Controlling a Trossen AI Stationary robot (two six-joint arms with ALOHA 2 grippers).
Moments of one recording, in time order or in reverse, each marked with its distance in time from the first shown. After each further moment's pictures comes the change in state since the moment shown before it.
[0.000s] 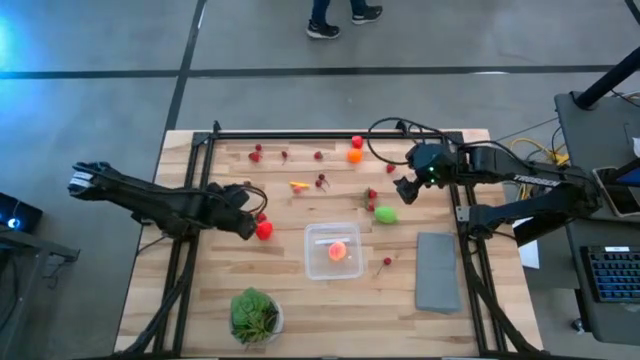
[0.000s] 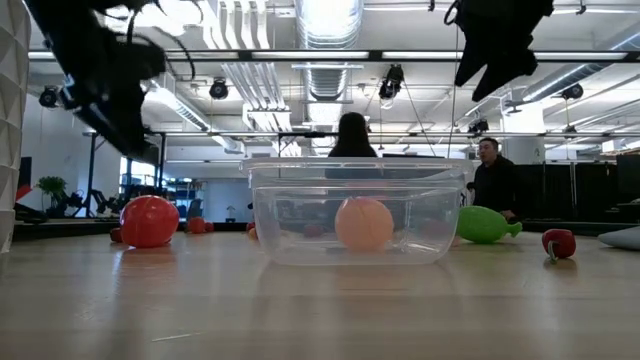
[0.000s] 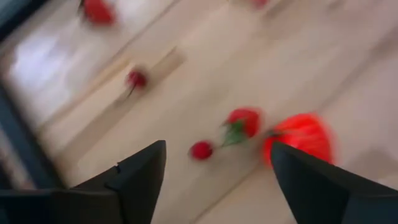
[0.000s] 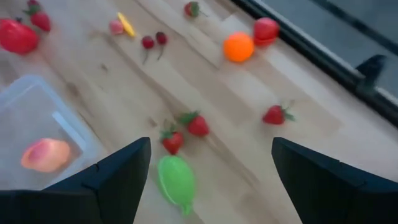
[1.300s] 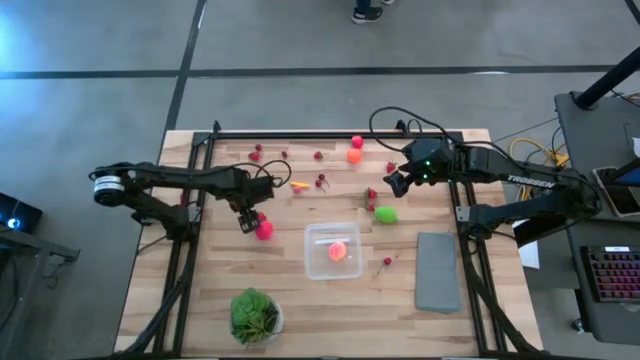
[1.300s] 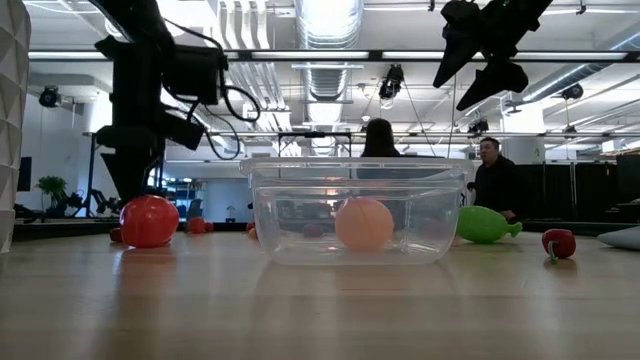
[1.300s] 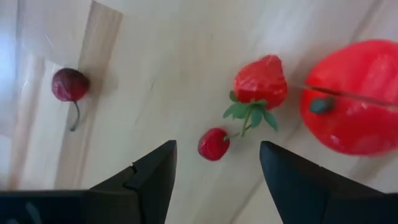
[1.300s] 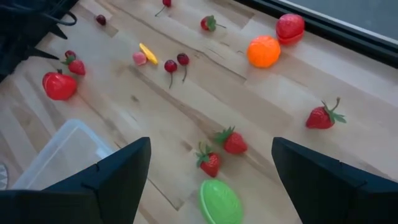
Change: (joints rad) left arm 0.421 0.282 0.033 0.104 0.394 0.815; right arm -0.076 0.000 -0.066 0.165 -0.099 0.135
